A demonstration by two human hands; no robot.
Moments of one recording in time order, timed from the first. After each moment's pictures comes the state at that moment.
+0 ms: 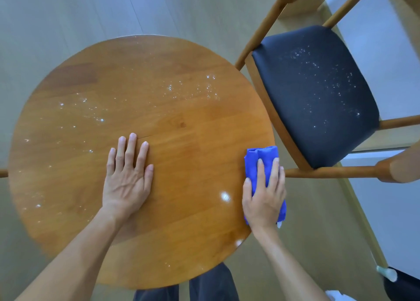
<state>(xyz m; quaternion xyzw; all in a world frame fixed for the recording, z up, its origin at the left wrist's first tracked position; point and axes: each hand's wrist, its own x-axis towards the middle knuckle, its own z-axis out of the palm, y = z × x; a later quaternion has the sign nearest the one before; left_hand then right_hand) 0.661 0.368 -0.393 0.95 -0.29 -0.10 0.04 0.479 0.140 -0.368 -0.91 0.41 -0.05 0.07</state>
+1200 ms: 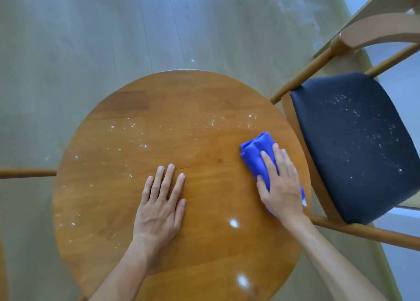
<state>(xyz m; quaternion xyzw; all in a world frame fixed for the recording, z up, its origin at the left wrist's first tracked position) 0.663 0.372 -0.400 0.95 -0.29 -0.06 0.07 0.603 0.084 -0.375 -0.99 0.15 -0.01 0.07</state>
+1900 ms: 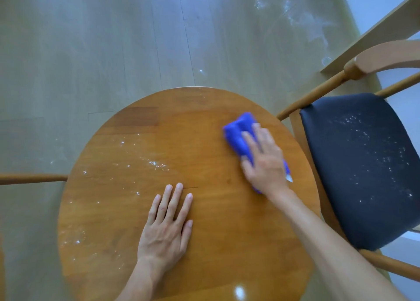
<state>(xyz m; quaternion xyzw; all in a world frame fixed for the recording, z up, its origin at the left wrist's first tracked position) 0.664 0.374 -0.403 0.95 -0.29 -0.08 0.09 0.714 0.089 -0.377 -0.99 0.09 -0.01 0.09</state>
